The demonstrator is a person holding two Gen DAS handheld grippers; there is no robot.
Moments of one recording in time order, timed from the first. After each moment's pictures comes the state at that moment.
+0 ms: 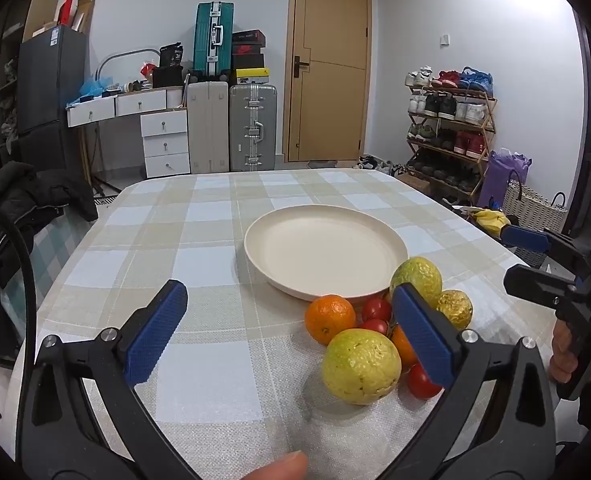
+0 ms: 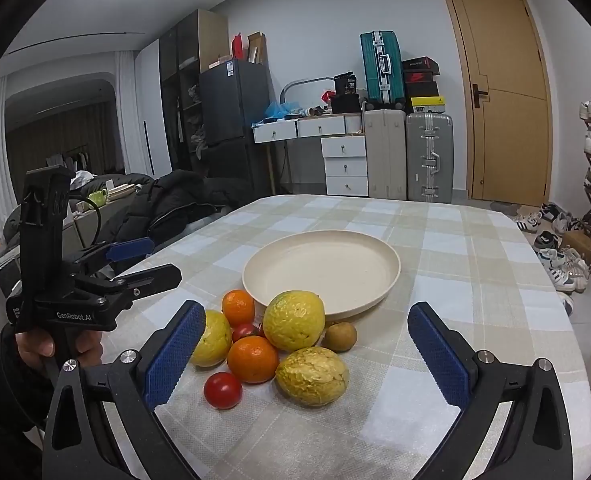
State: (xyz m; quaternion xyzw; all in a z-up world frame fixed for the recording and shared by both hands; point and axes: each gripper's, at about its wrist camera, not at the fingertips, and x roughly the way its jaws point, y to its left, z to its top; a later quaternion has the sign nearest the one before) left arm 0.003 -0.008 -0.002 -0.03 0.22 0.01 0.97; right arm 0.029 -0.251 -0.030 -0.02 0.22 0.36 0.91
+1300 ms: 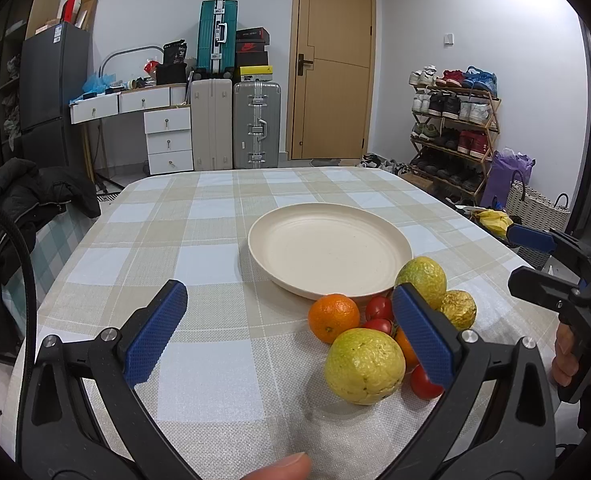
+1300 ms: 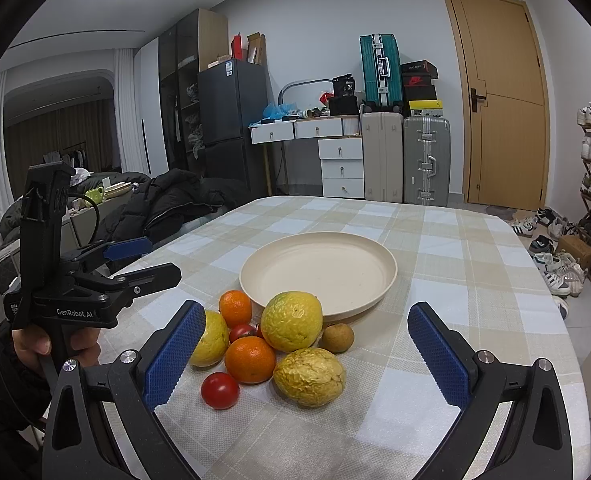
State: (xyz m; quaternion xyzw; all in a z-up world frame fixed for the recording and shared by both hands) left arm 0.002 -0.003 -0.004 -0.03 0.23 0.01 0.97; right arm 0.027 -0.255 -0.029 -0.03 0.22 0.36 0.91
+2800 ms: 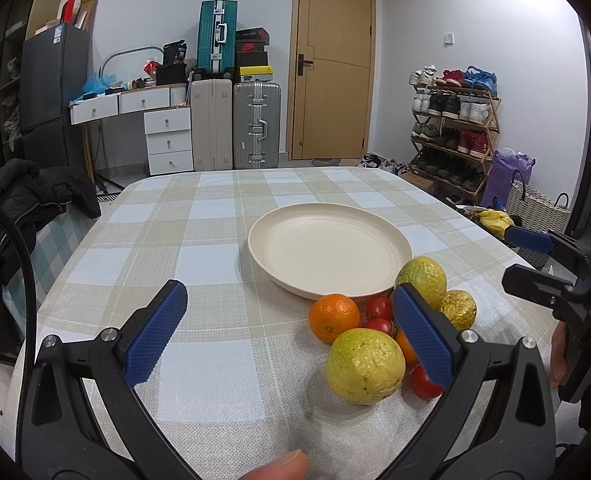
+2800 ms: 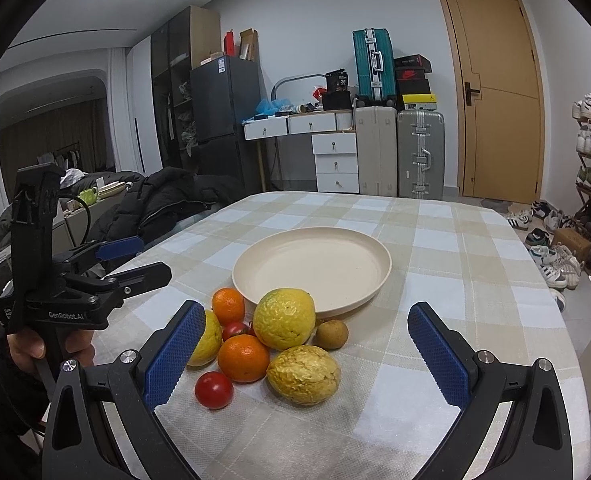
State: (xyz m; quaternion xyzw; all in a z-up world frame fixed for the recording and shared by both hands) left arm 0.003 -0.003 -0.004 -0.03 0.23 0.01 0.97; right arm 0.032 -0.251 -0.032 -0.02 0.23 0.35 0.91
